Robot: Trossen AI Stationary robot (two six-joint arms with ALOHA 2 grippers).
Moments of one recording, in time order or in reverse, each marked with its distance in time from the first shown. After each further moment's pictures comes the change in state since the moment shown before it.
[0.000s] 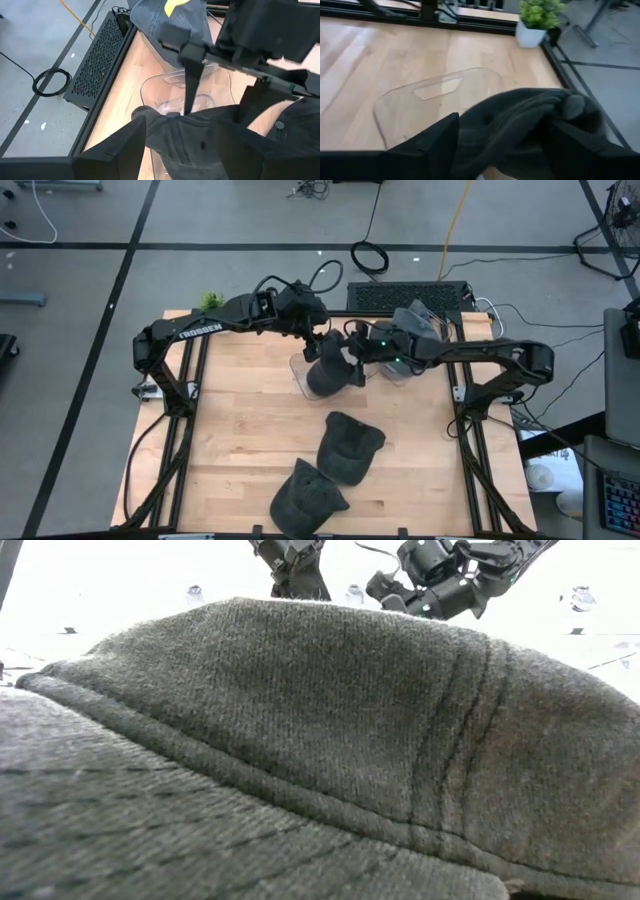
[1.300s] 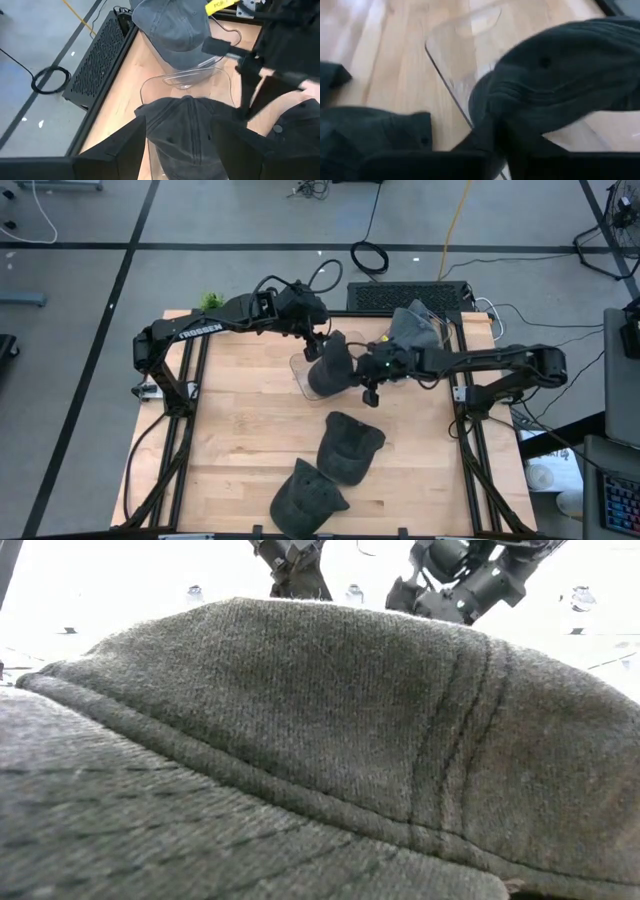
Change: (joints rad) left arm 0.000 0.000 0.000 0.004 -0.002 -0.029; right arm 0.129 -0.096 -0.069 -0.278 0.085 0.210
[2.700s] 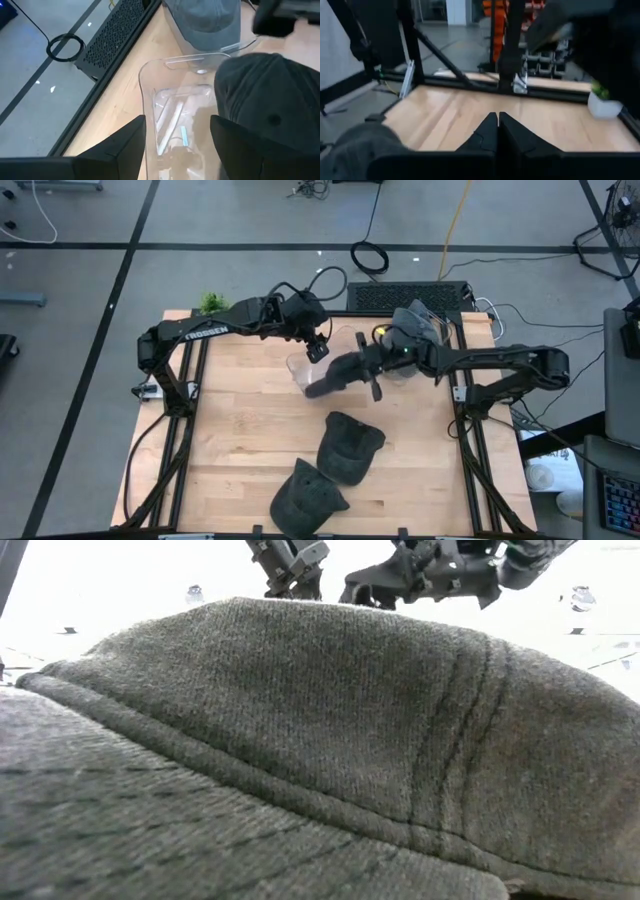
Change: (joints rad) left arm -0.019 0.033 -0.001 -0.066 -0.118 -0.154; right arm -0.081 -0.030 -0.033 0.562 -0.443 -0.045
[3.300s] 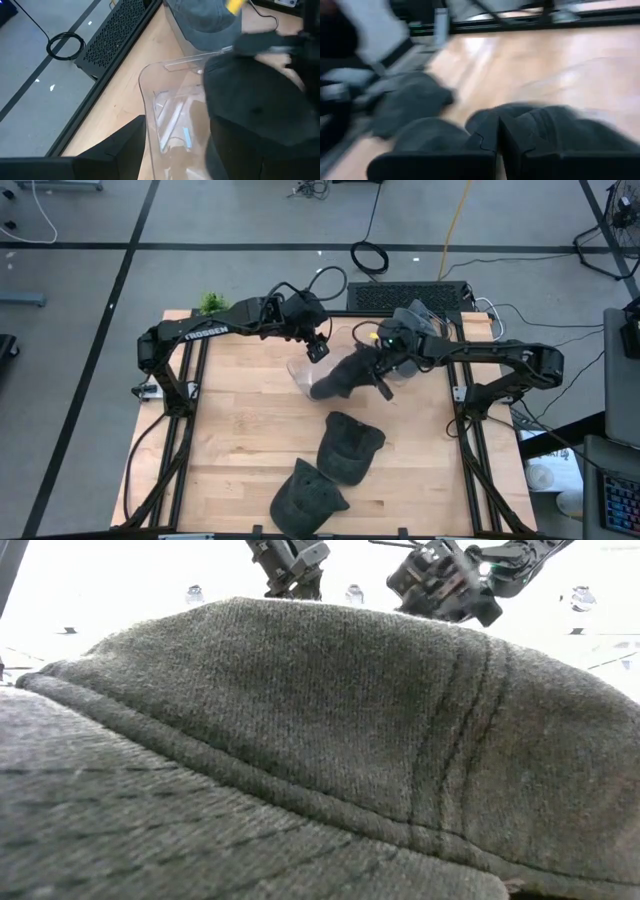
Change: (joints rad) left arm 0.000 0.000 0.000 0.000 0.000 -0.011; right arm -0.103 0.053 0.043 -0.391 -0.243 -0.079
